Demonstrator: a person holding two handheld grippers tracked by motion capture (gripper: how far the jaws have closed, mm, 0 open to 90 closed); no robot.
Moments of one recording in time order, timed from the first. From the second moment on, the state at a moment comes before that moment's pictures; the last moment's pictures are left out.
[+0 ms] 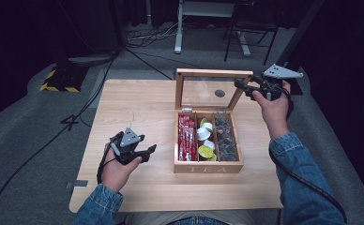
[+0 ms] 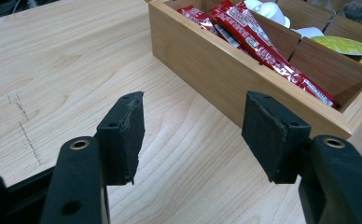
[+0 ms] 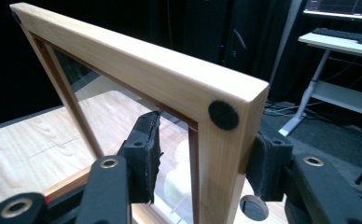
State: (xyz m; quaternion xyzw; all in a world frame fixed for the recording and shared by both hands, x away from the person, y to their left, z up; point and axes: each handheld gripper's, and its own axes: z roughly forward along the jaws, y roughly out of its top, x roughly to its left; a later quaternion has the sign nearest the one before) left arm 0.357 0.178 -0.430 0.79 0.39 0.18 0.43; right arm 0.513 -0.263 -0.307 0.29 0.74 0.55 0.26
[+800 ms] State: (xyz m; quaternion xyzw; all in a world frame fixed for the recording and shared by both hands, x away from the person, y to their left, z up) left arm 0.361 0.176 -0.434 0.80 0.38 0.16 0.43; right arm 0.559 -0.253 -0.332 0.34 0.73 0.54 0.25
